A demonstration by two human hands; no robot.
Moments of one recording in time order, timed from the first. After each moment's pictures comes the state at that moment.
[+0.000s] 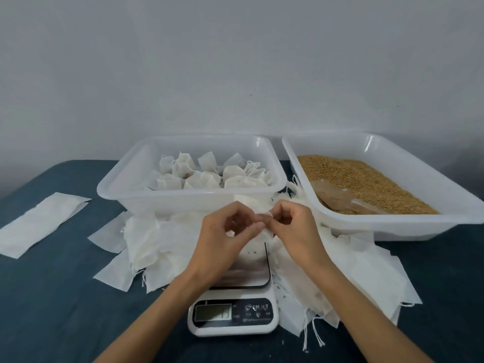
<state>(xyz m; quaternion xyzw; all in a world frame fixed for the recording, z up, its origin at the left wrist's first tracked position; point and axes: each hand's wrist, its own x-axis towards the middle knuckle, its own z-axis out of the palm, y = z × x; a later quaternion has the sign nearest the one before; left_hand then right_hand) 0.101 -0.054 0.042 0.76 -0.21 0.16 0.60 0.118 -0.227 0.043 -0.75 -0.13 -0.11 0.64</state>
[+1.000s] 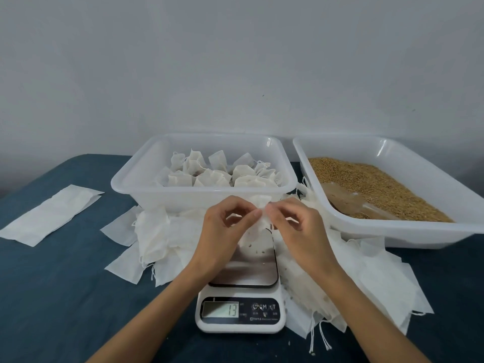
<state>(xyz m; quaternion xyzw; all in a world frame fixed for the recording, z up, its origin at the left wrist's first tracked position) 0.111 -0.046 0.040 0.70 -0.18 0.14 0.68 0.105 -0.221 0.050 -0.76 -0.16 -0.15 0.61</state>
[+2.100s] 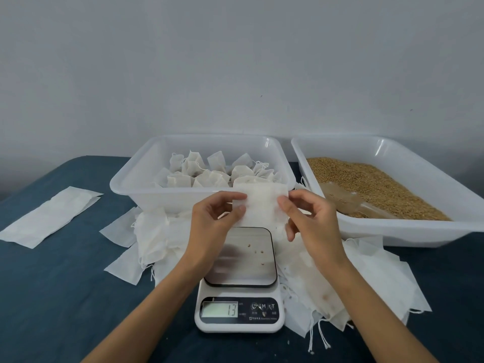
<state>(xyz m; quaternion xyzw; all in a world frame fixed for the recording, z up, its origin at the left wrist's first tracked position) 0.115 -0.038 0.047 0.67 -0.10 0.16 0.72 0.112 -0.235 0.059 -0.69 -0.11 -0.15 0.70</state>
